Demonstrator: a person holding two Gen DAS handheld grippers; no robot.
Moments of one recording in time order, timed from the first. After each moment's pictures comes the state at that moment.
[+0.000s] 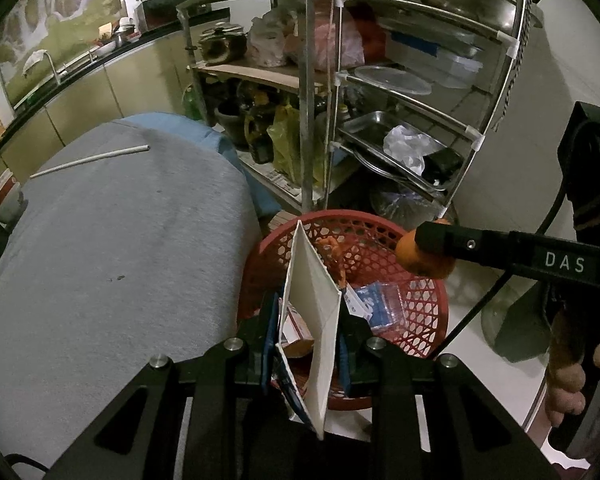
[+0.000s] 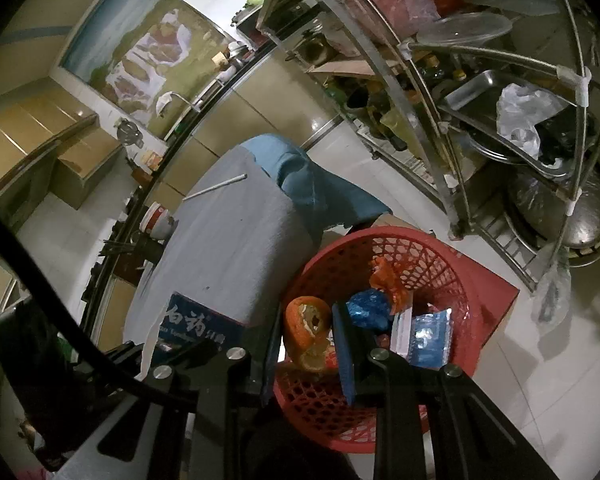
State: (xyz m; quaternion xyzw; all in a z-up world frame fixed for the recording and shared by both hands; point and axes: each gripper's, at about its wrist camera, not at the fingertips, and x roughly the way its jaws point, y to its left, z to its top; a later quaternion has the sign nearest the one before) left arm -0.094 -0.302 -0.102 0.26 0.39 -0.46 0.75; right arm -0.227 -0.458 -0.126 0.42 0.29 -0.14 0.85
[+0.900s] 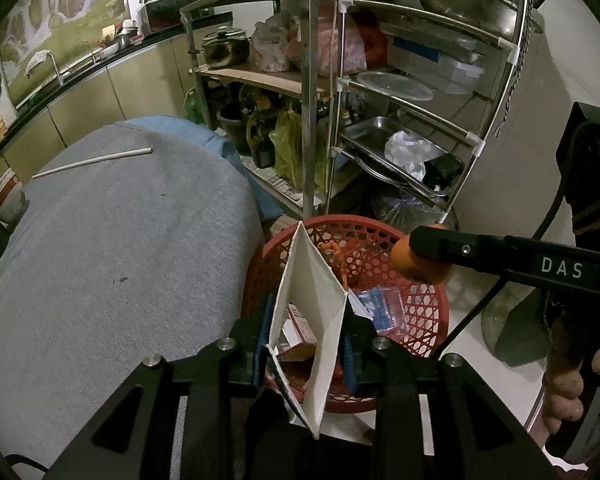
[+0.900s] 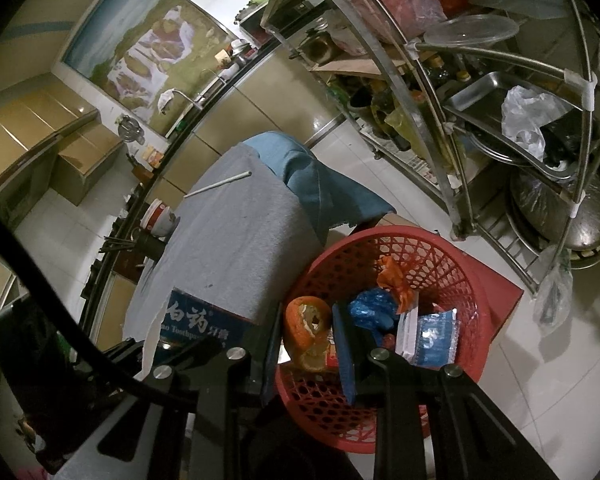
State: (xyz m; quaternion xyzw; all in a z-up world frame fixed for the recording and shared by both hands) left arm -0.094 -0.297 -0.099 0.25 0.38 -0.46 0.76; right arm -0.222 -0.455 -0.124 0.42 0.29 -0.14 0.85
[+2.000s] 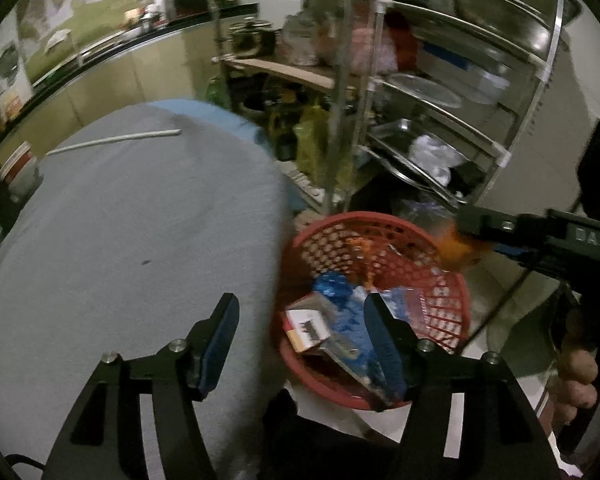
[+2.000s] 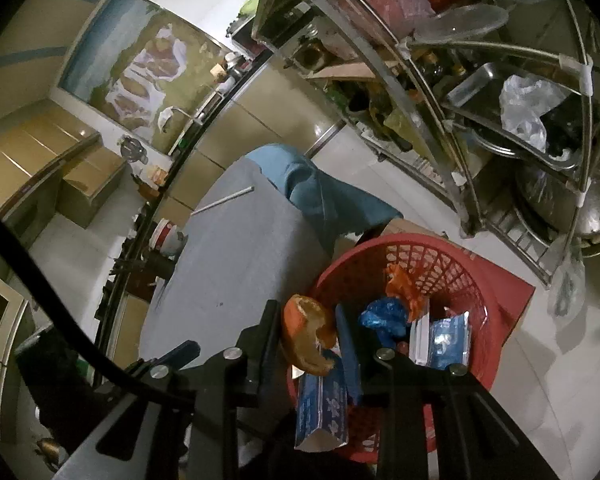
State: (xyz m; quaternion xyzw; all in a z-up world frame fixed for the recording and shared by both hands) left arm -0.063 -0.280 -0.103 0.23 0.40 -0.43 0.78; right arm -0.220 -0.468 -0.125 0.45 0.26 -0.14 0.84
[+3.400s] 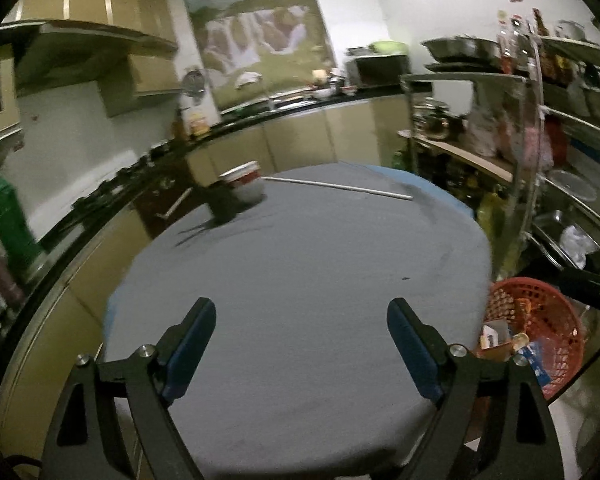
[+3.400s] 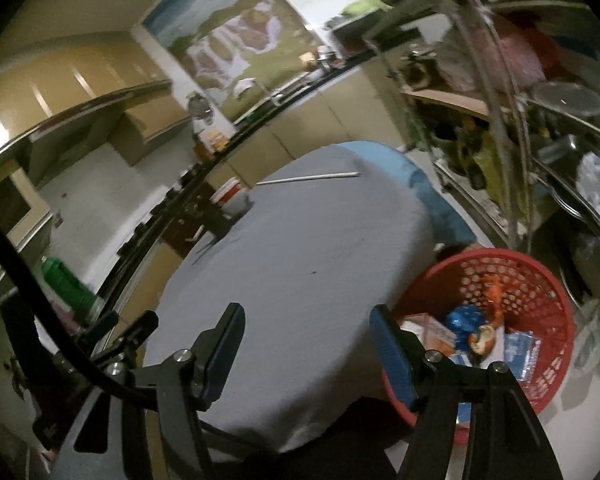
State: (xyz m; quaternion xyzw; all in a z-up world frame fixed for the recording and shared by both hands) left arm -0.067 -0.099 -0.019 0.18 0.25 -0.16 0.94; right arm -0.186 -0.328 -0.057 0.31 0.25 -0.05 0.91
